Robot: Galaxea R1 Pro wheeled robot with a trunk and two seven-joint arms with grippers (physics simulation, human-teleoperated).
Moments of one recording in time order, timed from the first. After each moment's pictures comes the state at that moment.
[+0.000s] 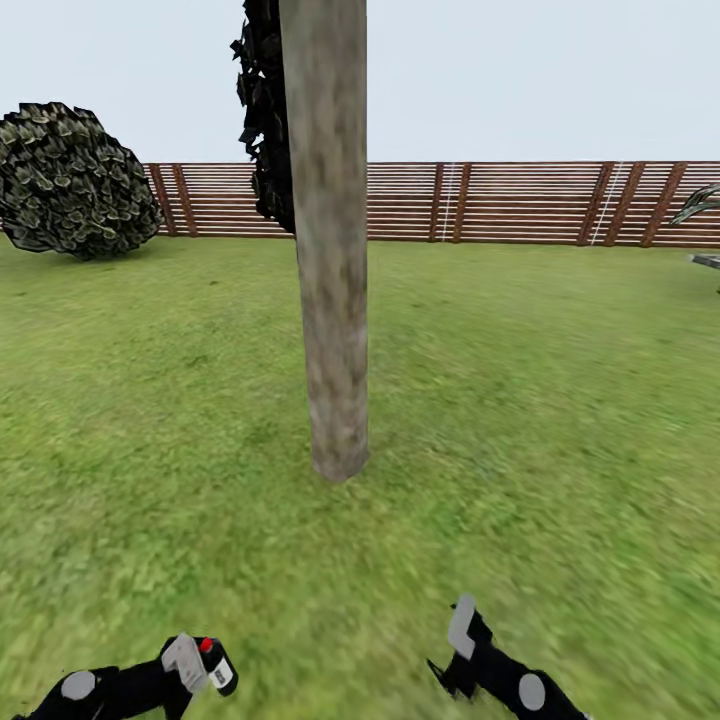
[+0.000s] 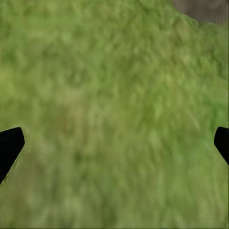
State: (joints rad) left arm -0.41 0.27 0.14 -0.44 -0.44 -0.33 -0.88; right arm -0.32 0.00 -0.08 -0.65 0.84 -0.30 0.41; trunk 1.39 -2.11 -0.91
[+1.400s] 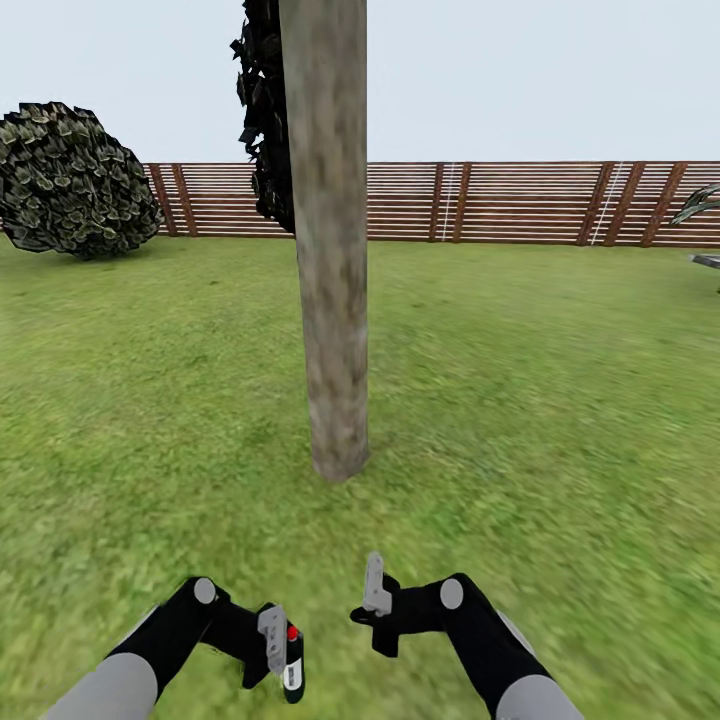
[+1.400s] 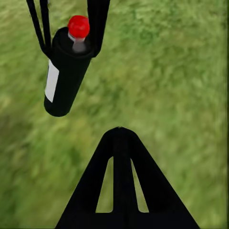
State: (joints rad) left arm -0.59 0.06 -0.05 -0.51 -0.75 -0.15 -1.17; right arm -0.51 0.16 0.05 -0.73 0.86 -0.24 0.96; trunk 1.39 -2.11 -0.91
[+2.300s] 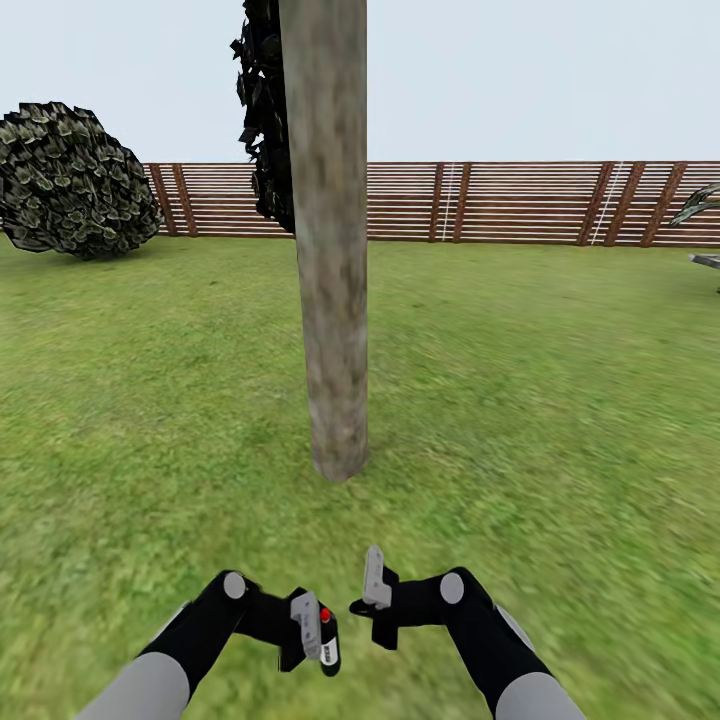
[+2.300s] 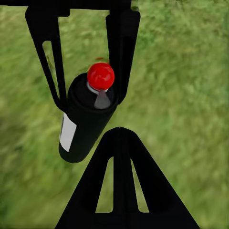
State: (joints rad) left arm -0.58 -0.03 -0.05 -0.57 -0.74 -0.14 -1.10; right arm -0.51 0.16 0.05 -0.76 0.85 -0.24 0.97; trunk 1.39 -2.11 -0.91
